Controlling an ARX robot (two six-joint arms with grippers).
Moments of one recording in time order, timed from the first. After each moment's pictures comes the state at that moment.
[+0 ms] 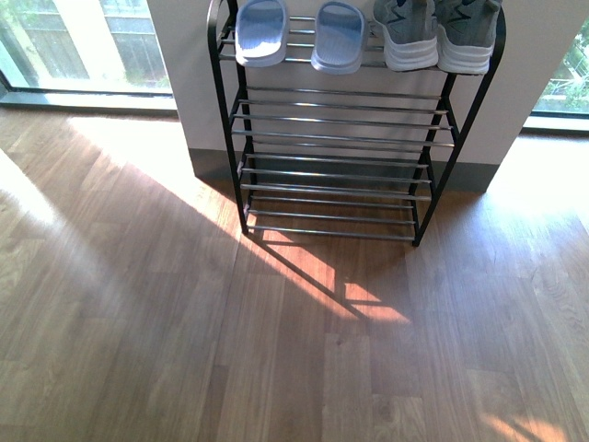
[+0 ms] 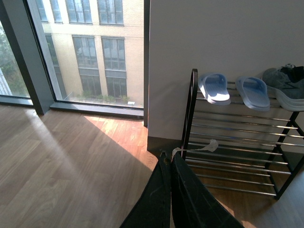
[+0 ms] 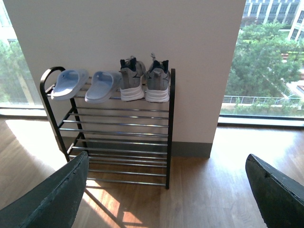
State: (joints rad) left arm 0.00 0.23 0.01 0.23 0.00 -0.01; right arm 0.00 0.00 0.02 0.00 0.00 0.00
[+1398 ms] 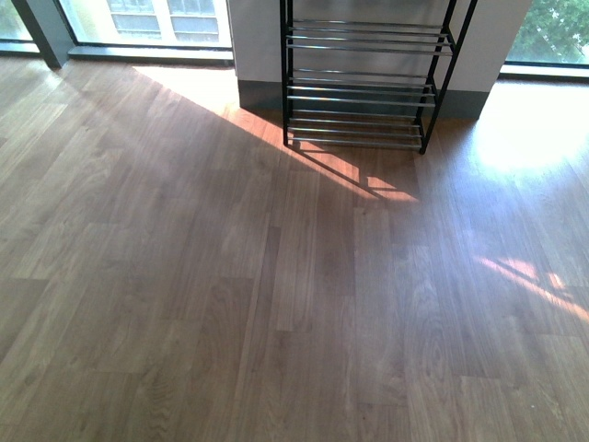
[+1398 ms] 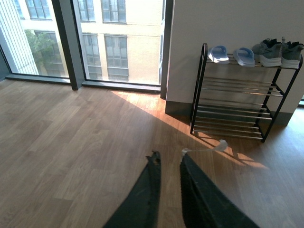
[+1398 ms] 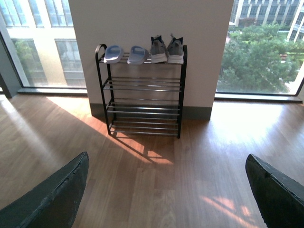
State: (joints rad) left arm 0.00 0.02 0.01 0.00 0.00 -0.01; right arm 0.00 0.00 0.02 0.00 0.00 0.00
